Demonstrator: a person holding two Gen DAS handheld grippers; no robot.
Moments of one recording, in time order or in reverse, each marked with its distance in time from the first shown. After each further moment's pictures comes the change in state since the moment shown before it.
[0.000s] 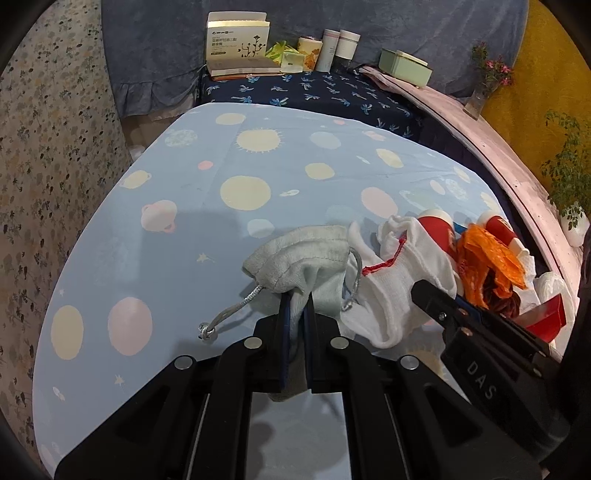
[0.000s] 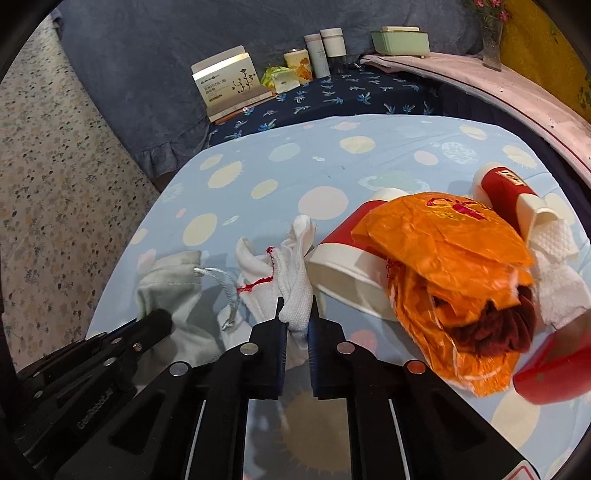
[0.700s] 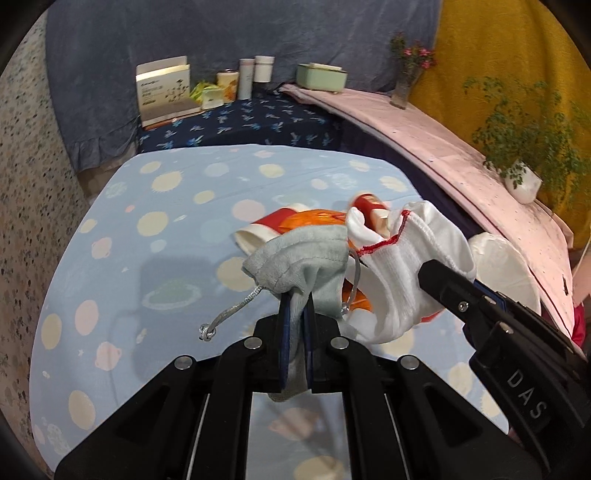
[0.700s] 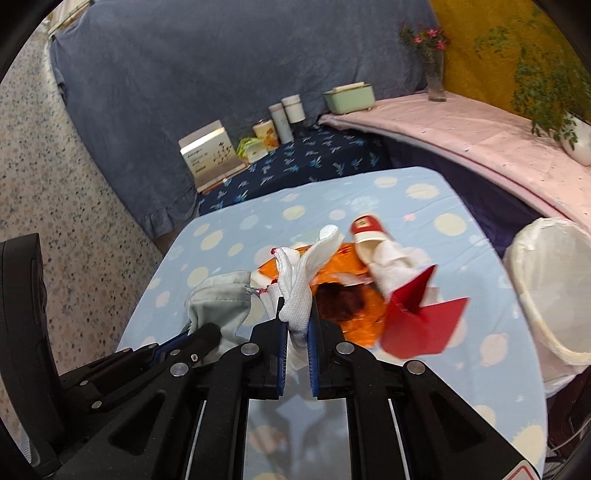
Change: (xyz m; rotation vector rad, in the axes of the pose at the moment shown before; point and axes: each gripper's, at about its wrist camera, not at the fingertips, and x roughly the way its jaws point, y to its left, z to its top) left arm -0.074 -0.123 -0.033 0.190 -0.082 -0.114; right arm -0.153 -0.070 -0.022 0.106 -0.222 -0.035
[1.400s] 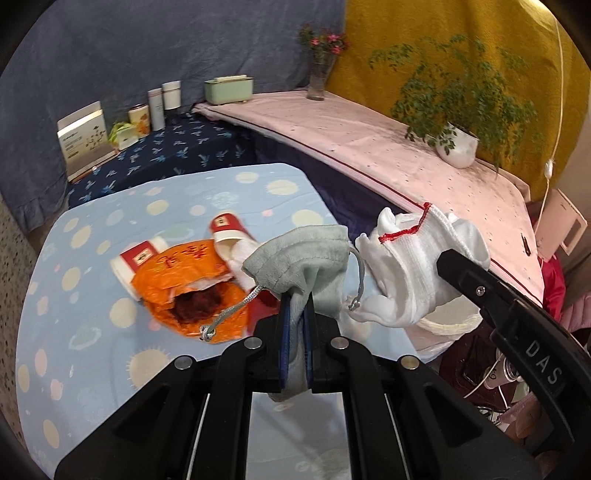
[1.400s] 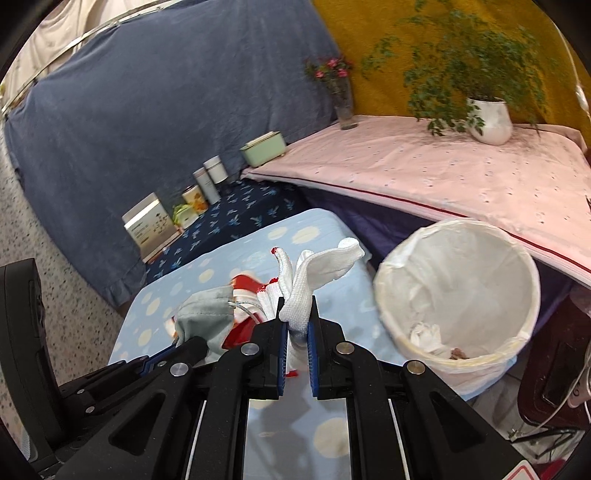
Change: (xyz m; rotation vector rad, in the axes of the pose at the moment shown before) left arm -0.001 -0.146 0.009 0.211 -0.012 -0.138; right arm -0.088 -0.136 0.008 0.203 -0.166 -0.147
